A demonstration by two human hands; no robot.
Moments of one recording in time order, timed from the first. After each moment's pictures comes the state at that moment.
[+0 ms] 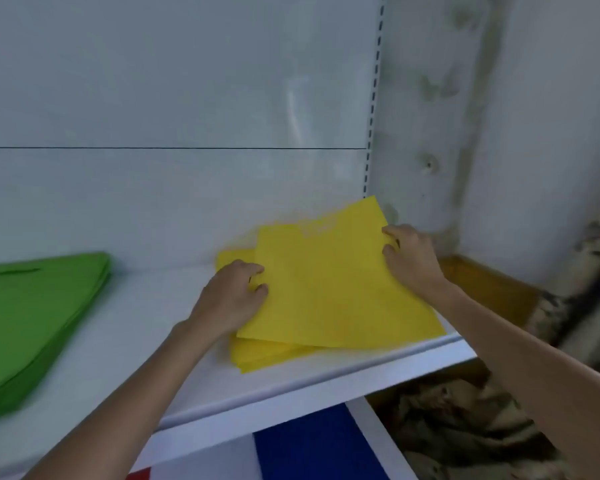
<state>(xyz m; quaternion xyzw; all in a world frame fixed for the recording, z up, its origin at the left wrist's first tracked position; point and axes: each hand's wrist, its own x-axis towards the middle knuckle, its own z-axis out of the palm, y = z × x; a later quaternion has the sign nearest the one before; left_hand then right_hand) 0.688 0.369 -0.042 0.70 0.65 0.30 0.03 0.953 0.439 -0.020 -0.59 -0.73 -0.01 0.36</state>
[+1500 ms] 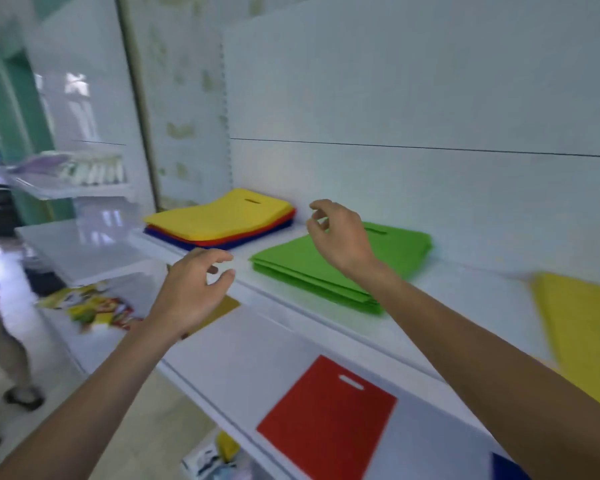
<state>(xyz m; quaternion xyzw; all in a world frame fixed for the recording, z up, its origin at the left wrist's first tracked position) 0.470 0.027 -0.037 0.30 0.85 0.39 -0.18 0.527 0.235 0.009 -0.07 -0.89 0.24 0.37</state>
